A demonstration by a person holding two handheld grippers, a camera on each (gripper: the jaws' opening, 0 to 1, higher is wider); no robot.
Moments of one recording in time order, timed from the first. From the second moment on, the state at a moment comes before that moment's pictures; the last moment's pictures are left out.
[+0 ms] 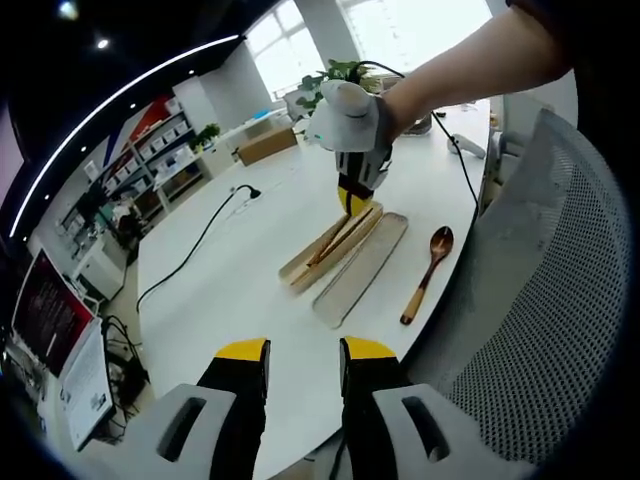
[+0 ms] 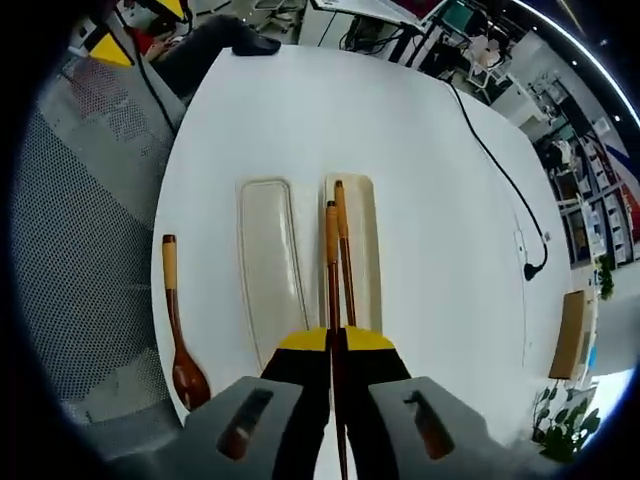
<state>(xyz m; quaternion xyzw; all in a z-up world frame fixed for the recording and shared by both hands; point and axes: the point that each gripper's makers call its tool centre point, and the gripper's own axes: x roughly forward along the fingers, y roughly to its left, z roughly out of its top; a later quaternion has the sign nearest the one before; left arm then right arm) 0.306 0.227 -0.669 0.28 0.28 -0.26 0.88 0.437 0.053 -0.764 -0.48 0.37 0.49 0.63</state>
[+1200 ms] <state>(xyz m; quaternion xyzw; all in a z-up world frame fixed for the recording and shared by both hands) 0.306 0.227 -0.671 0.28 0.29 -0.26 0.88 0.452 0.060 -0.786 -0.47 0.38 0.49 0.63</state>
